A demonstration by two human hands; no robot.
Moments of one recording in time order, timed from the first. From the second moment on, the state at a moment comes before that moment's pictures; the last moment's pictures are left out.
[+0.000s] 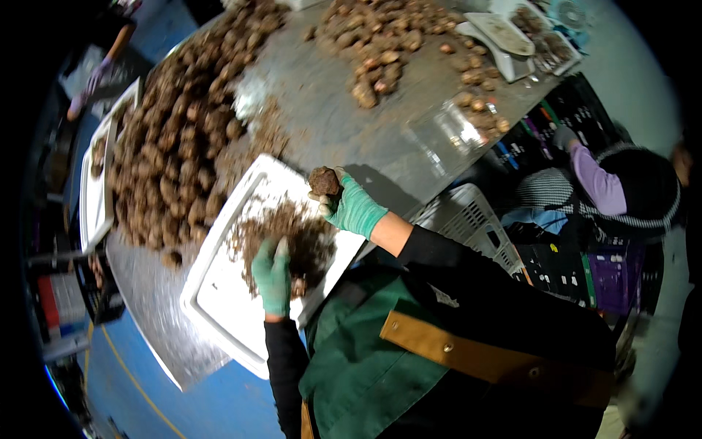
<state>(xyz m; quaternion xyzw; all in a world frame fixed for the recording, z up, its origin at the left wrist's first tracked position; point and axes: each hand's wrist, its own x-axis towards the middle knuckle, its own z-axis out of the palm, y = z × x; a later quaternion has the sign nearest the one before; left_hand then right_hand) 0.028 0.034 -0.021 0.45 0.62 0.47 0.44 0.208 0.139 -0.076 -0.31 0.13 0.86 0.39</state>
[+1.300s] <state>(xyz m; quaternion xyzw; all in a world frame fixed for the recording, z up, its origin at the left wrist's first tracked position) -0.037 -0.053 -0.052 0.30 0.69 0.49 0.44 0.169 0.026 0.234 0.15 0.98 -0.07 0.05</state>
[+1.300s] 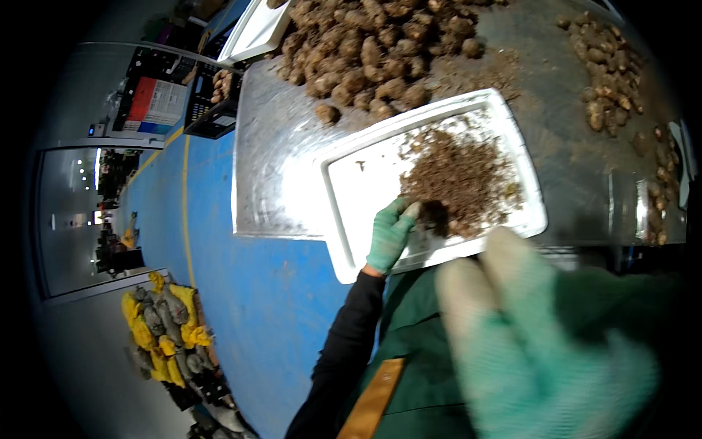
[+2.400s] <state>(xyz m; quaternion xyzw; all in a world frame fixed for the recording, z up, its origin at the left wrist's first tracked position) -0.261 0.076 -0.071 0.32 0.68 0.58 0.32 0.152 0.064 0.042 0.31 0.73 -0.60 -0.12</state>
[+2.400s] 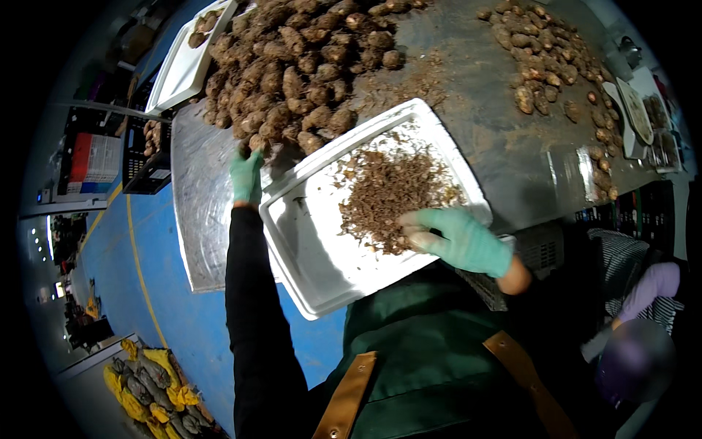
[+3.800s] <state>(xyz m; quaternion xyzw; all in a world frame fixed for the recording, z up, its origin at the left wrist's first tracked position) -0.015 -0.017 -0.019 0.19 0.53 0.67 0.48 0.137 0.042 -0.025 0.28 0.51 -0.73 -0.37</state>
